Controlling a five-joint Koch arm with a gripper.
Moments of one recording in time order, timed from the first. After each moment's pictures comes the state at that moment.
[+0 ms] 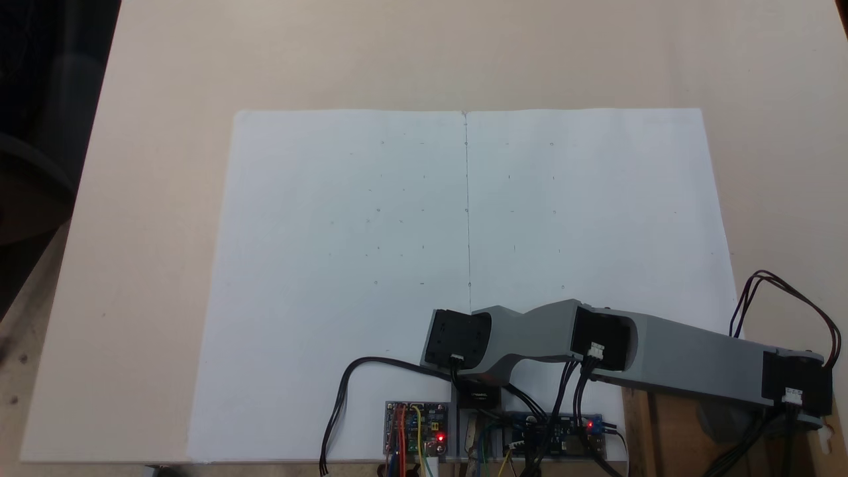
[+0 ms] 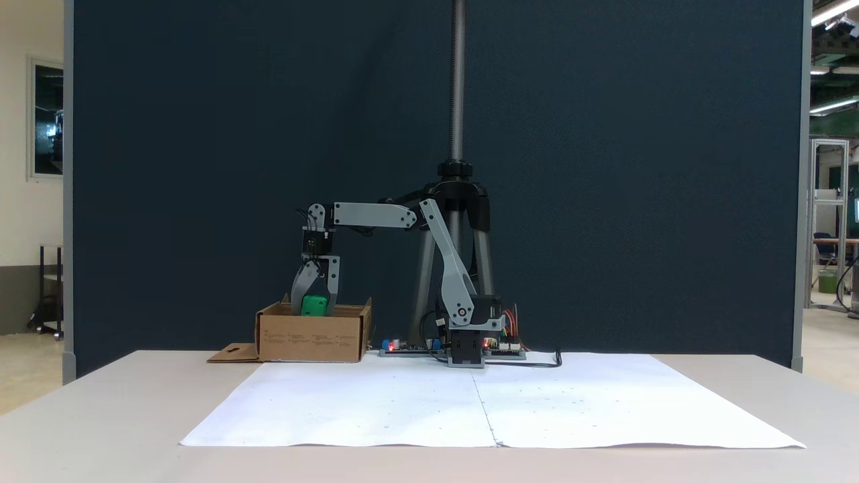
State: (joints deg) arm 103.5 66.0 62.5 59.3 -29.8
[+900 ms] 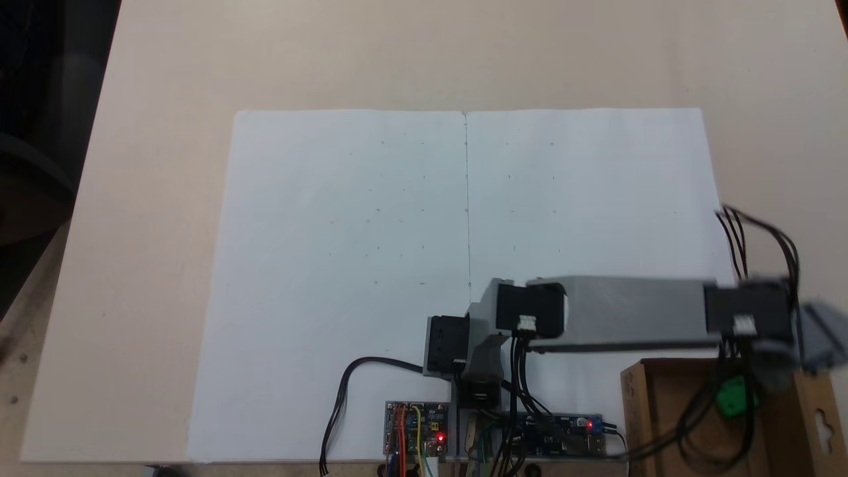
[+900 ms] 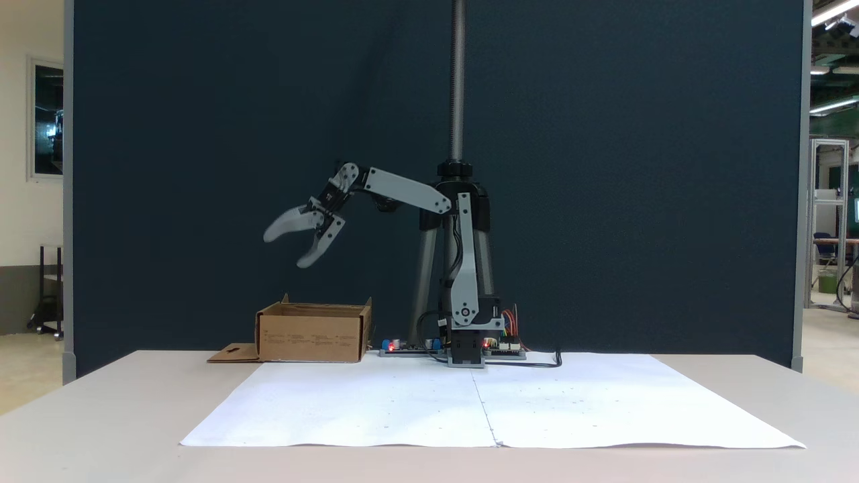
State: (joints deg) arm 91.9 86.2 65.2 43.6 -27.8
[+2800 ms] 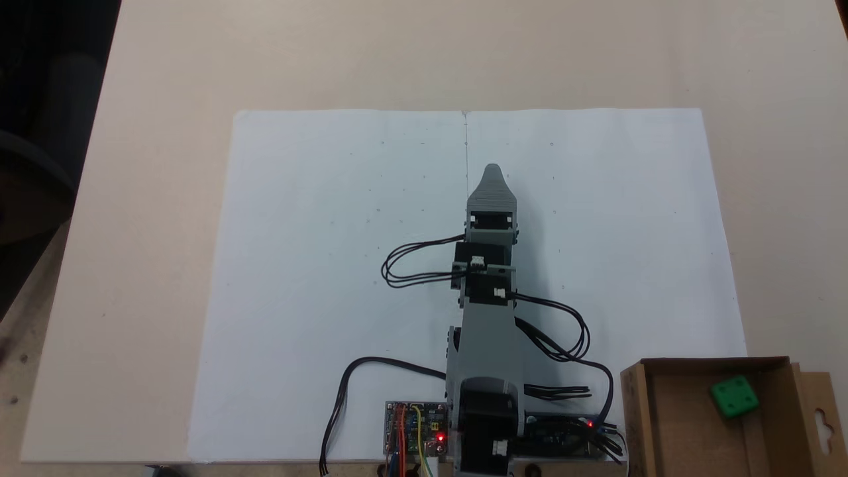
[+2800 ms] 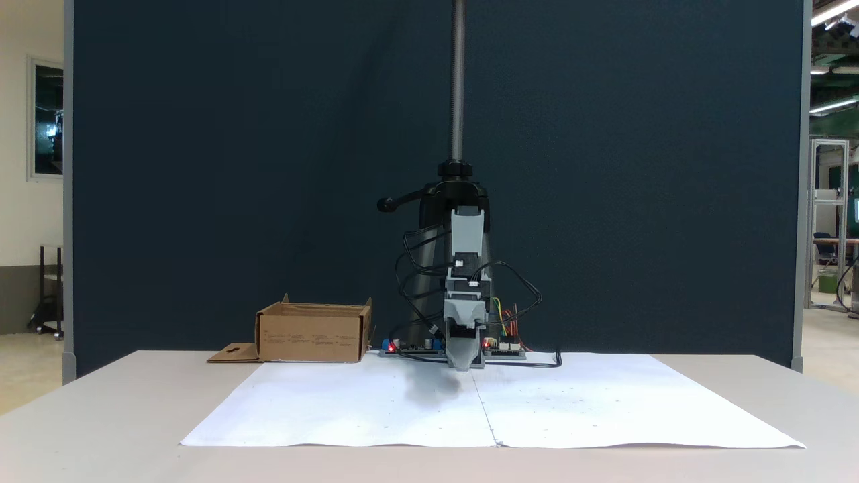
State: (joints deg) arm 4.2 126.5 165.8 -36.6 -3.4
